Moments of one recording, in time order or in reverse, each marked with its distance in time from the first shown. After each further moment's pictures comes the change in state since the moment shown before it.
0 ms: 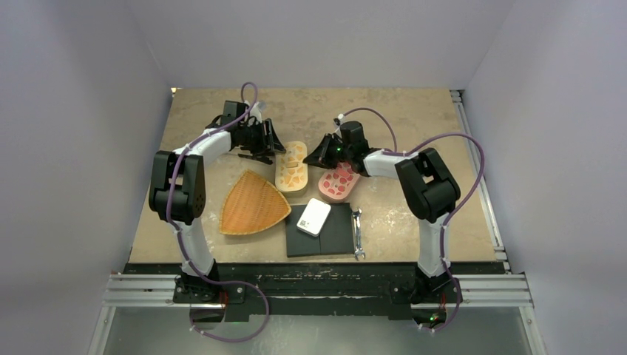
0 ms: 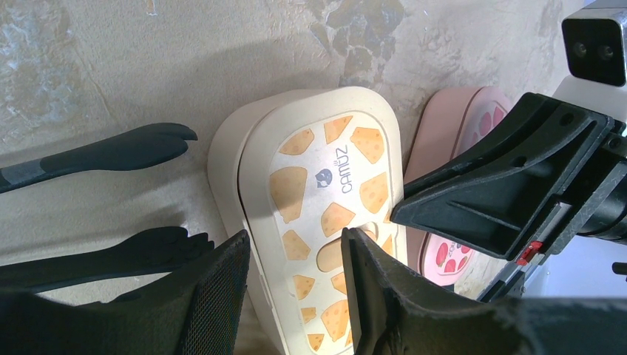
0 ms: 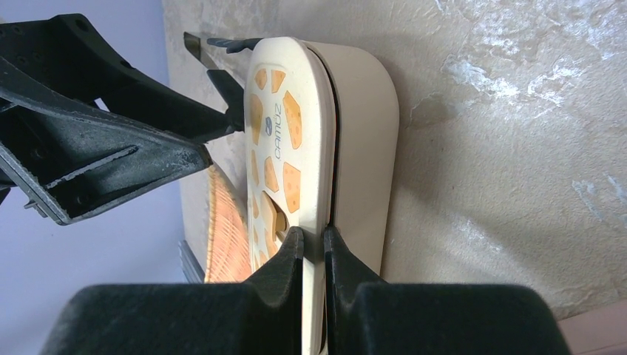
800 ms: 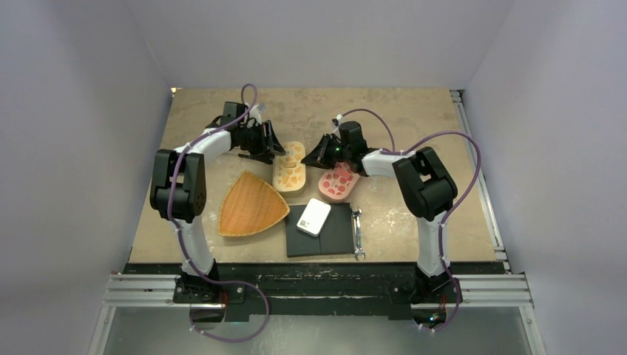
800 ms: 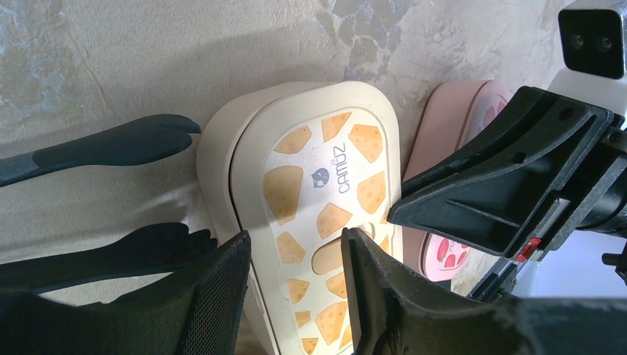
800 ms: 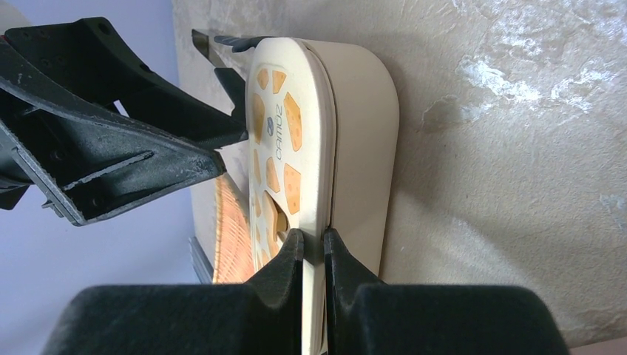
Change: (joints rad) left arm 0.006 0.023 0.007 -0.020 0.025 0.000; right arm 0.002 0.029 0.018 0.021 -0.035 0.028
